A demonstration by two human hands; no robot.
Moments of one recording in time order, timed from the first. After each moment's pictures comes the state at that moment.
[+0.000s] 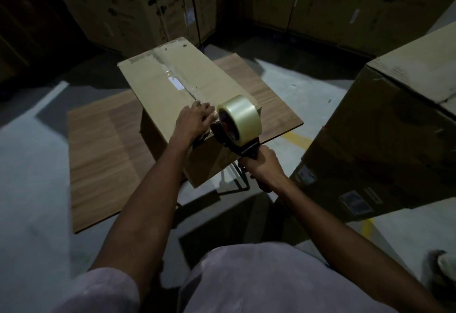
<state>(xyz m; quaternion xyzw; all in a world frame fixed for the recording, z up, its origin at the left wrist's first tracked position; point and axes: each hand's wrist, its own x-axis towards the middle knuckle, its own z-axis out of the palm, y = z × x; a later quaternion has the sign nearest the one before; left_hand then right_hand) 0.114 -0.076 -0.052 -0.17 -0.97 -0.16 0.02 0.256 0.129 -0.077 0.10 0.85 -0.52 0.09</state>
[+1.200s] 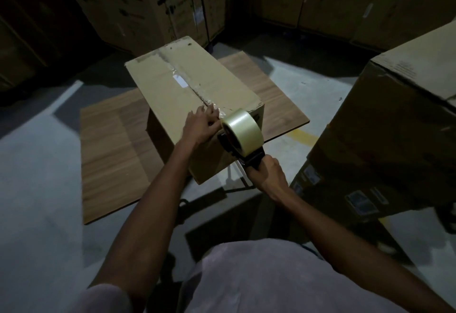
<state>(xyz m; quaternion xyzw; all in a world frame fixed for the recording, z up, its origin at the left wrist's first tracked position) 0.135 -0.068 -0.054 -0.14 -0.97 -0.17 -0.05 0.276 0.138 -0.100 0.08 0.90 -0.42 0.09</state>
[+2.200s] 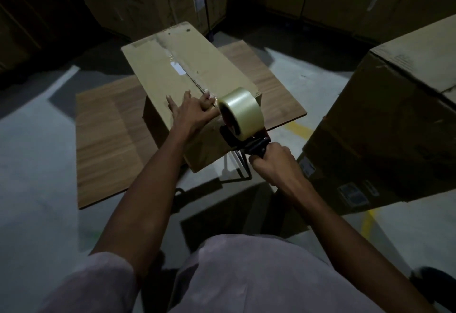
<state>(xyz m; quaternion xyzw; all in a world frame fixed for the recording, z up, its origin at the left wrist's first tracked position) 0.141 -0.076 -0.056 -0.09 -0.98 -0.19 -0.01 0.300 0.158 -0.043 0.05 0.92 -0.37 0.11</state>
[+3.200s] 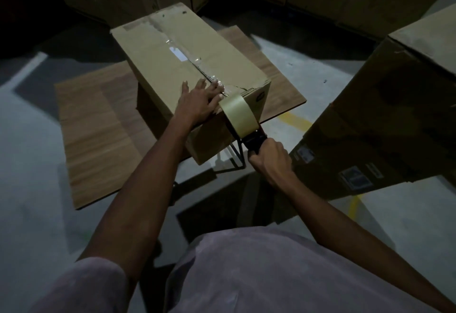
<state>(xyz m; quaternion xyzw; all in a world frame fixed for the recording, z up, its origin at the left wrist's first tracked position) 0.126 -0.099 -0.061 -0.23 -0.97 -0.10 -0.03 0.291 0.098 -0.080 0.16 0.94 -0.27 0.11</state>
